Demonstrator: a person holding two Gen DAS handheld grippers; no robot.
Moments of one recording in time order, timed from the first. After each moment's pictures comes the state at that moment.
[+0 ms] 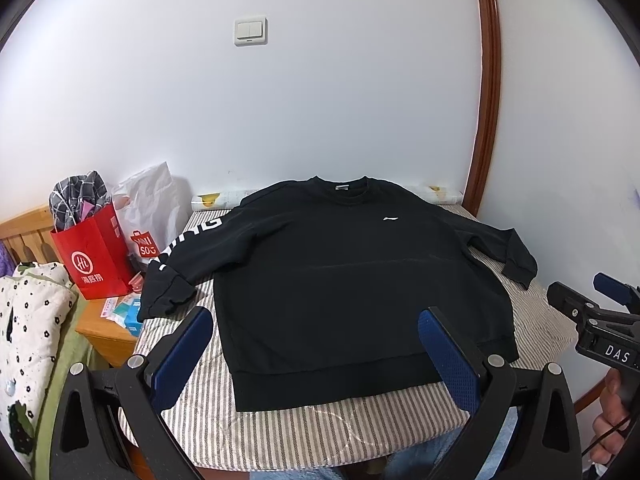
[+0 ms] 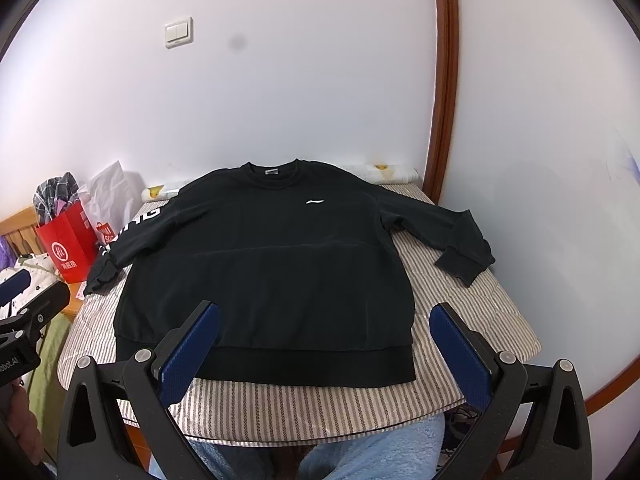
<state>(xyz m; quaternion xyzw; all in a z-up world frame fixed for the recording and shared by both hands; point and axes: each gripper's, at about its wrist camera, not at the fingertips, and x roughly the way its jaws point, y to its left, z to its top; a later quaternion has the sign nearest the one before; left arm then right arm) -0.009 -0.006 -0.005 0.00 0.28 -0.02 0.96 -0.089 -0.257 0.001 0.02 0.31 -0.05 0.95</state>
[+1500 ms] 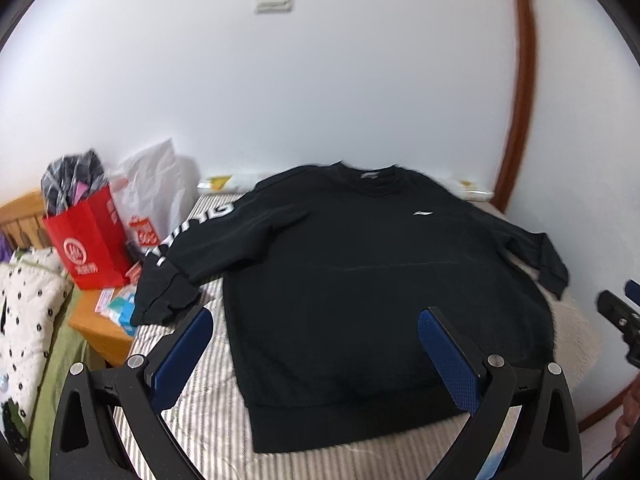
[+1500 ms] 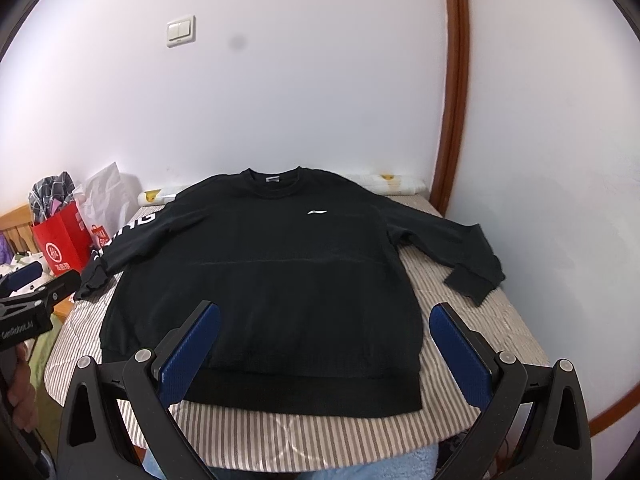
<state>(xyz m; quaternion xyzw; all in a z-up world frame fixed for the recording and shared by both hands) 0.073 0.041 -0.045 -0.02 0.32 0.01 0.95 -0.041 -0.258 -0.018 0.01 0.30 -0.04 0.95</state>
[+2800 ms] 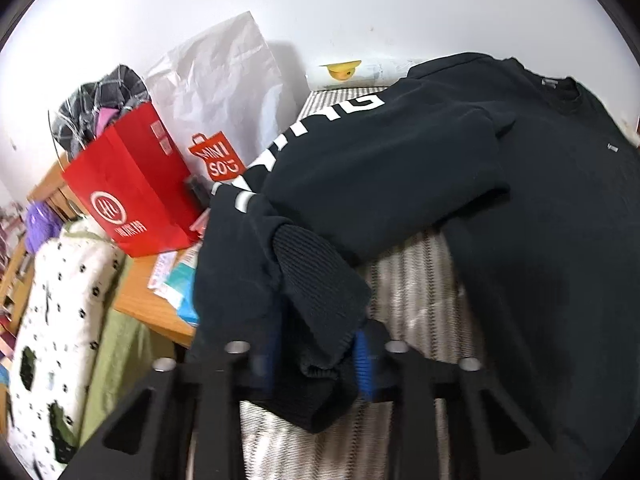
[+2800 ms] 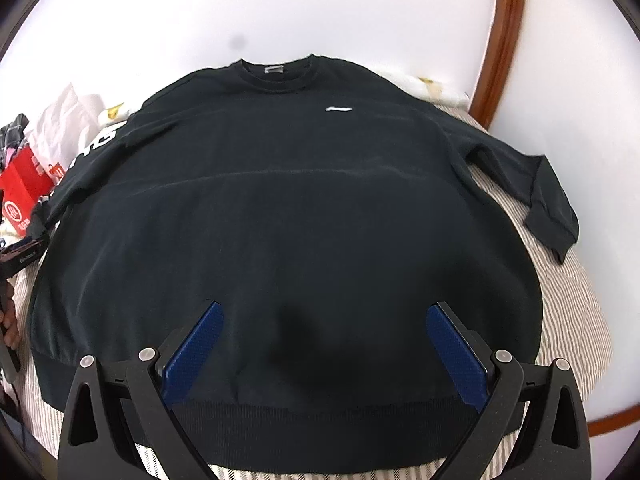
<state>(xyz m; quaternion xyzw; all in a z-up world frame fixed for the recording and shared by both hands) 0.228 0.197 -0.188 0.05 0.43 0.16 0.89 0.080 -0.213 -0.144 0.00 0.44 -0.06 0.90</state>
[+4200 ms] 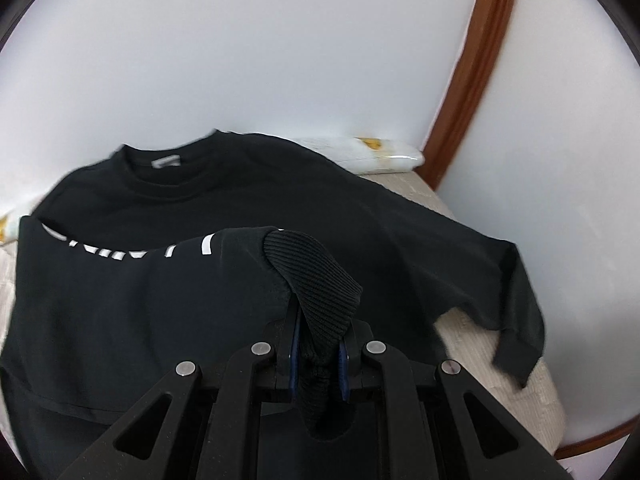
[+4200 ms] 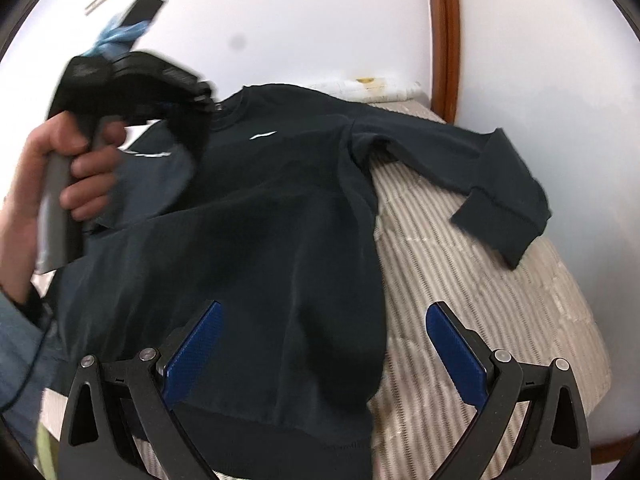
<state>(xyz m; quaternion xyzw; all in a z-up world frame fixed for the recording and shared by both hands) 0.365 -0.221 -0.091 -0.02 0.43 -0.17 0.89 0.068 -0.377 -0.137 0.08 0.41 -0.01 0.91</state>
